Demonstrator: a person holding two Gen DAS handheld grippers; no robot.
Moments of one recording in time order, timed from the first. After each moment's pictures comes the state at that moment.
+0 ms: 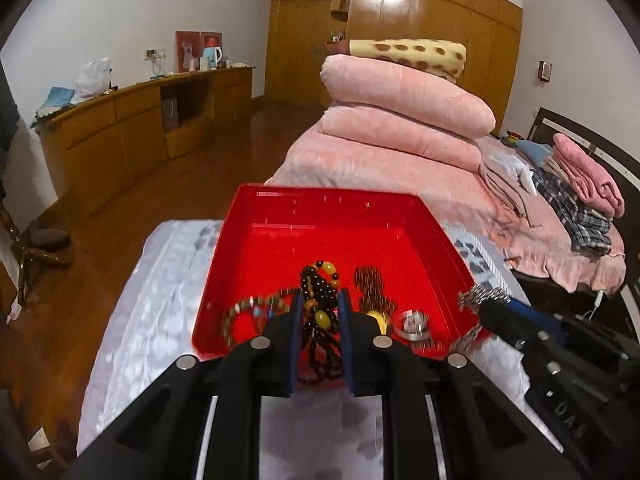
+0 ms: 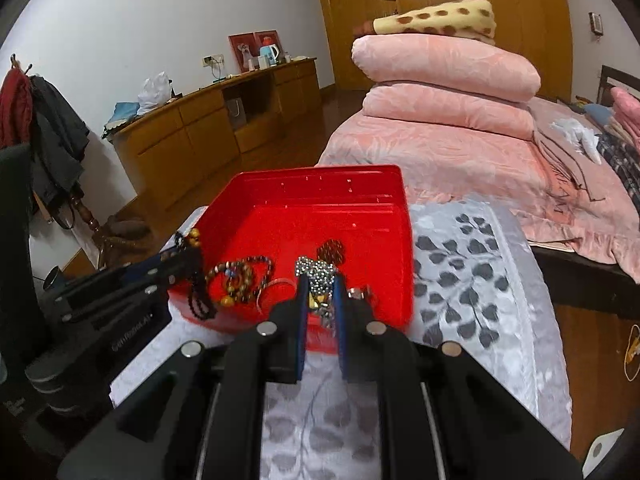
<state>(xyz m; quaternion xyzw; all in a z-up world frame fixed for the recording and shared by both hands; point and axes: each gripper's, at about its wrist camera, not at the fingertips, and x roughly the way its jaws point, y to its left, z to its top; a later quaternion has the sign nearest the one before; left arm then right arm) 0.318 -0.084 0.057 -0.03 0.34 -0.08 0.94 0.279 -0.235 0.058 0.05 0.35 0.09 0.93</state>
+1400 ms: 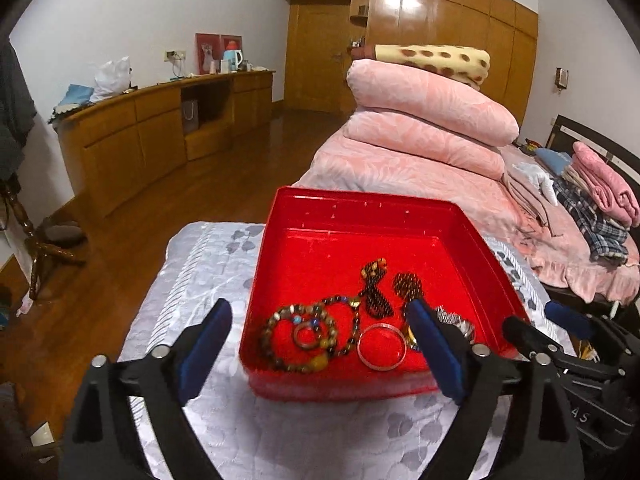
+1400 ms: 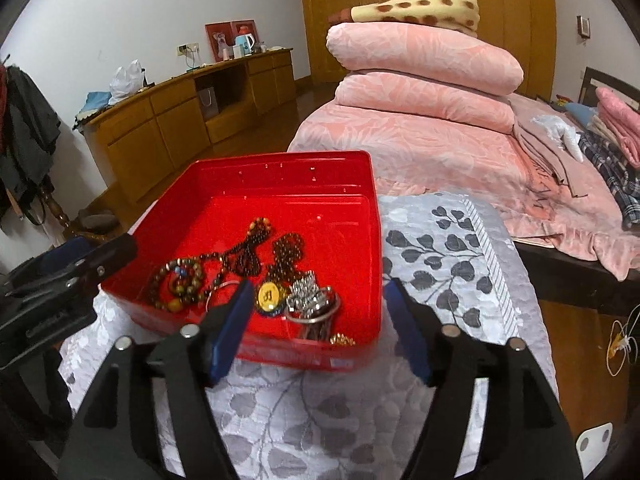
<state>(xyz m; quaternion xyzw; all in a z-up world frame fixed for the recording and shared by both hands) 0.316 -0.054 0.046 -0.02 0.33 -0.05 0.94 0.297 -0.243 0.032 0.02 0.37 0.04 0.93</state>
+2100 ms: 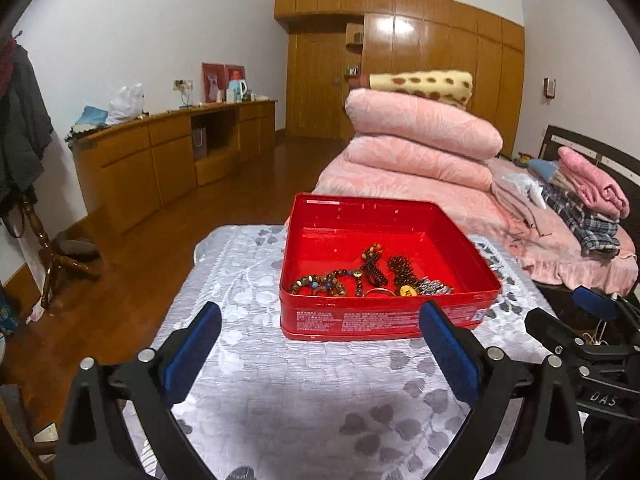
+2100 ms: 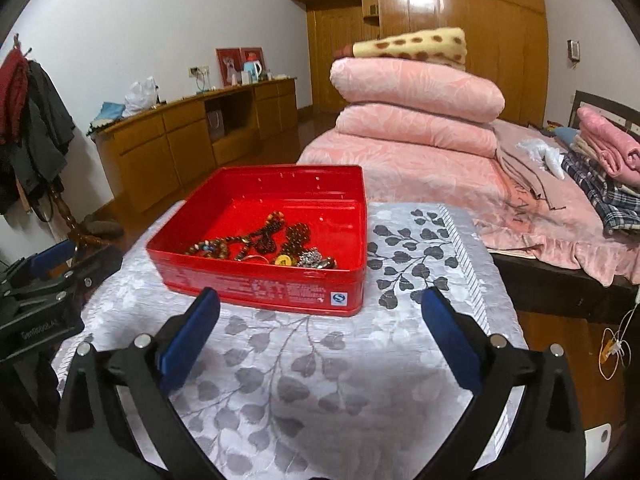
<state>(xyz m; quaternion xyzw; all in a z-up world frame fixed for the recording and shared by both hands) 0.215 -0.040 0.063 -0.01 0.27 -0.04 0.96 0.199 -0.242 0.052 0.01 0.30 0.04 0.95</state>
